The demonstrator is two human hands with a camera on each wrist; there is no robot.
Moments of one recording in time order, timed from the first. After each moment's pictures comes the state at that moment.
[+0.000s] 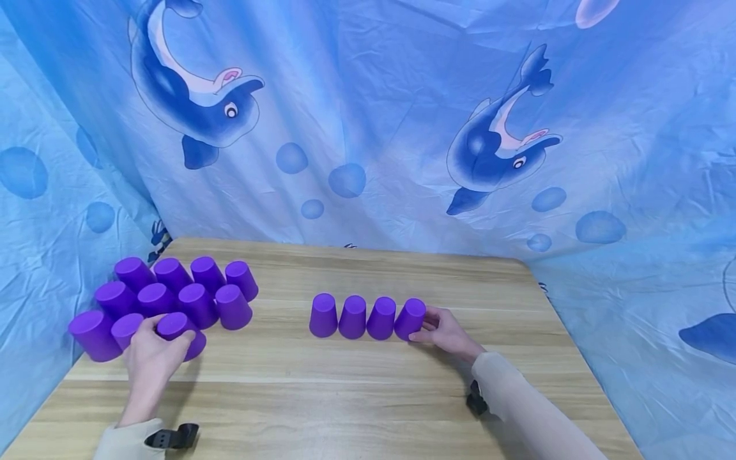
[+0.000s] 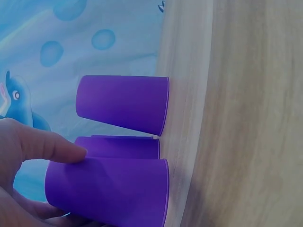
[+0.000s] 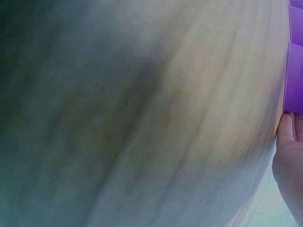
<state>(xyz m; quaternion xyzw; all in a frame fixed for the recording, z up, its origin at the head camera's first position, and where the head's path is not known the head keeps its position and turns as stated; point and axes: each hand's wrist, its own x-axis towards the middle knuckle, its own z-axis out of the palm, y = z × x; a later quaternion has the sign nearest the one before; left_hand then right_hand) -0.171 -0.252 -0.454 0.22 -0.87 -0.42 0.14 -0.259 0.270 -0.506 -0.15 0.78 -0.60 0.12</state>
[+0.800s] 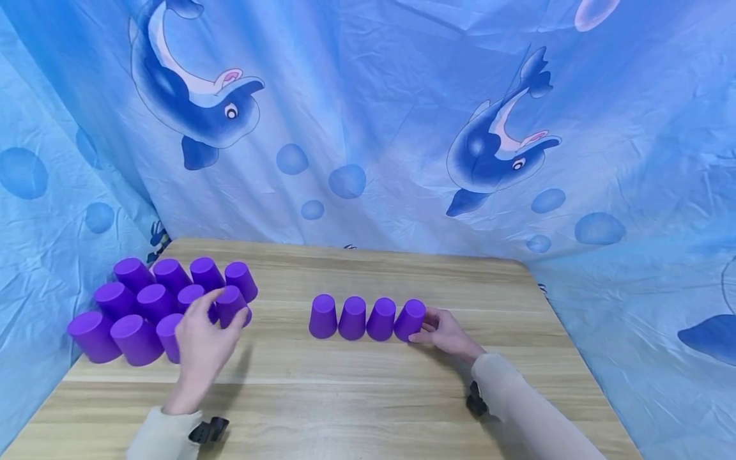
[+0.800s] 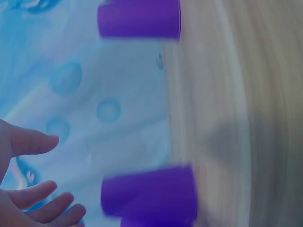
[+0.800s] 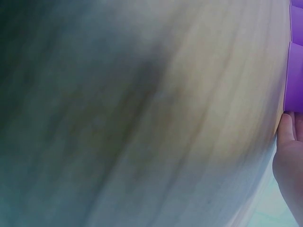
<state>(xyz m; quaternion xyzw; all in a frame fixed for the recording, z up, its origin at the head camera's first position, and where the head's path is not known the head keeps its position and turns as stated) -0.189 -0.177 -0.441 0.02 -0.85 -0.39 0.36 -0.257 0.269 -0.505 -0.14 0.77 -0.61 0.12</state>
